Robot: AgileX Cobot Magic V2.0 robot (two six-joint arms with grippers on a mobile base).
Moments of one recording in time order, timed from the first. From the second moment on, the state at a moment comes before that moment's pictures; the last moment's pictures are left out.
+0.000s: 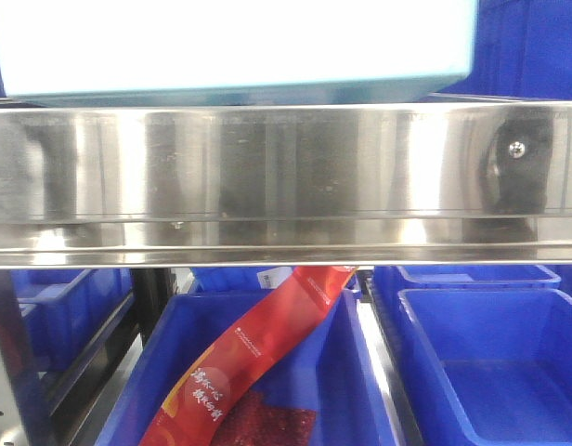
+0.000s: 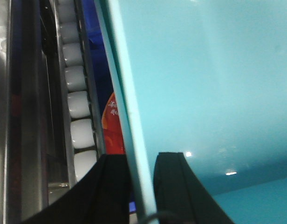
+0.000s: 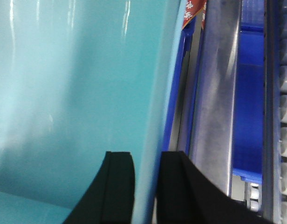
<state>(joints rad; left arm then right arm) -0.35 1.45 -1.43 -0.07 0.91 -0.05 0.45 1.61 -1.63 0.04 1.05 0.23</state>
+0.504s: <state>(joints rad) -0.35 1.46 -1.44 -0.07 0.86 -0.03 0.45 1.62 -1.63 0.03 1.04 0.21</state>
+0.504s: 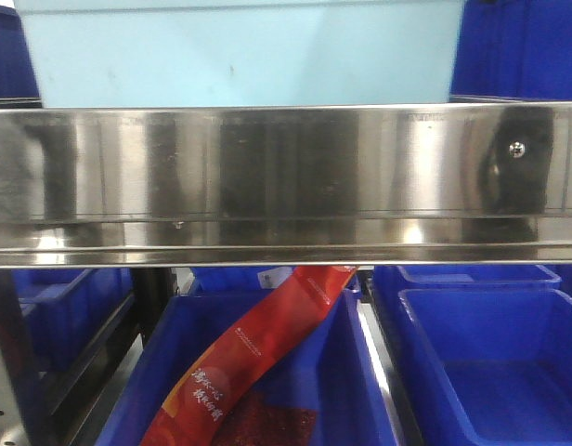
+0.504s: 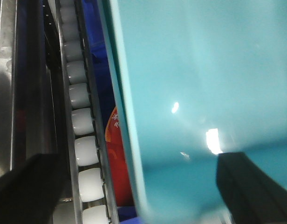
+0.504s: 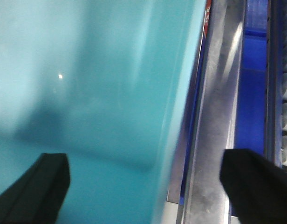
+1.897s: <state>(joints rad) -0.26 0.60 -0.72 -0.03 0.58 -0.03 0.45 0.88 -0.81 -0.14 0.59 0.21</state>
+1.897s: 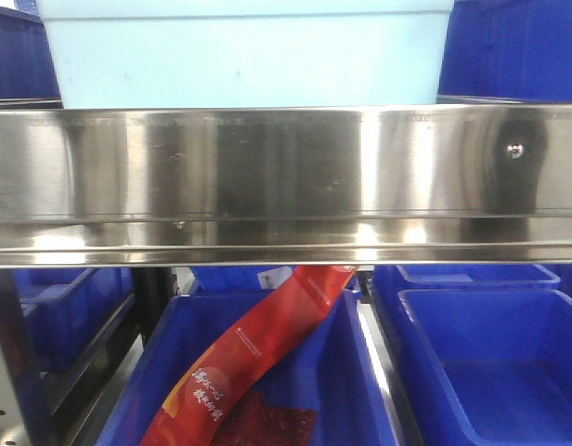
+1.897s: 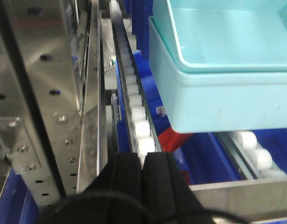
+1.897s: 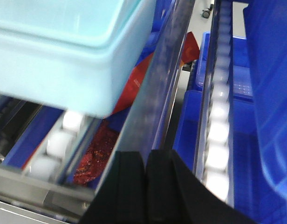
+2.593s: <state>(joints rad) -0.26 0.01 -0.42 -0.03 0.51 -0.03 0.45 0.15 -0.36 -0.15 0.34 0.21</state>
